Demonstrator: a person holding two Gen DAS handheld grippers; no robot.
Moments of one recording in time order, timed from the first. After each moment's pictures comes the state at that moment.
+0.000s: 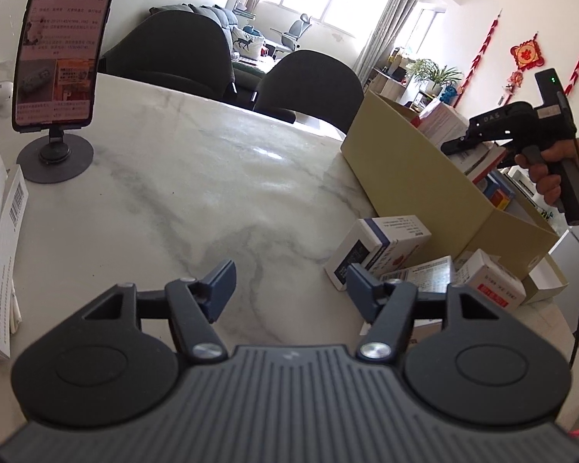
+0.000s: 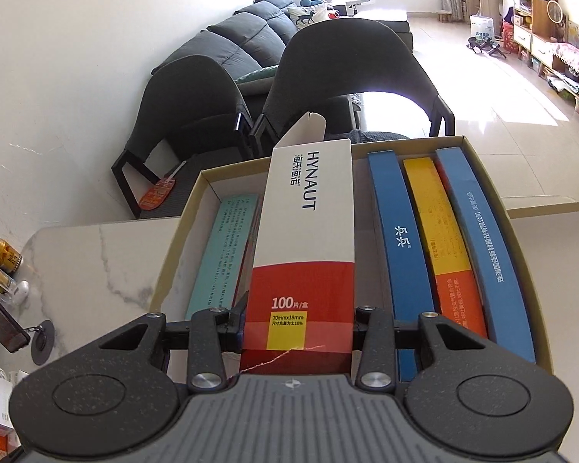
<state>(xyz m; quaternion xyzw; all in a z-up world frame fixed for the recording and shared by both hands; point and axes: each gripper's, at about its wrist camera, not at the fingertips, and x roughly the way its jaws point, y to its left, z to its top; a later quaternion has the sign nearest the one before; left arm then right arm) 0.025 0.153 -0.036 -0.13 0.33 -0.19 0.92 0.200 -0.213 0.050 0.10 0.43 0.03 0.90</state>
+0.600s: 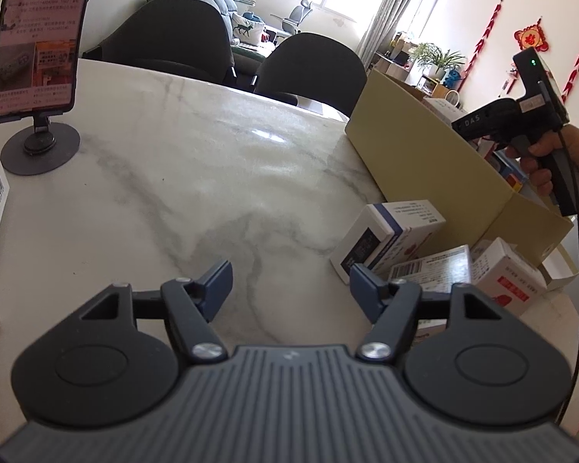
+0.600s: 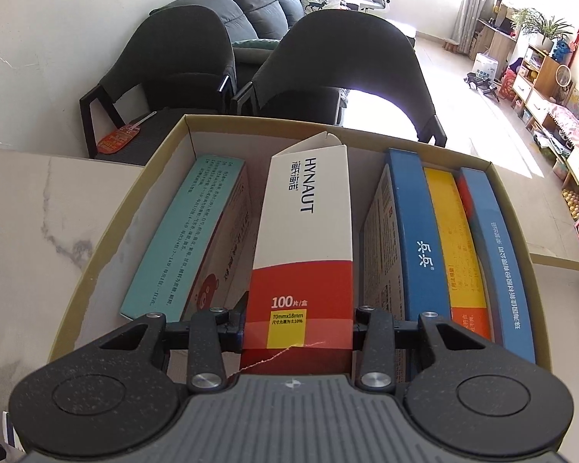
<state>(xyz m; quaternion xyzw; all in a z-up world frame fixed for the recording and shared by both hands) 0.039 0.143 -0.048 -0.12 0.35 -0.19 0.91 0.230 -0.174 0.007 -0.04 0.45 0.00 0.89</state>
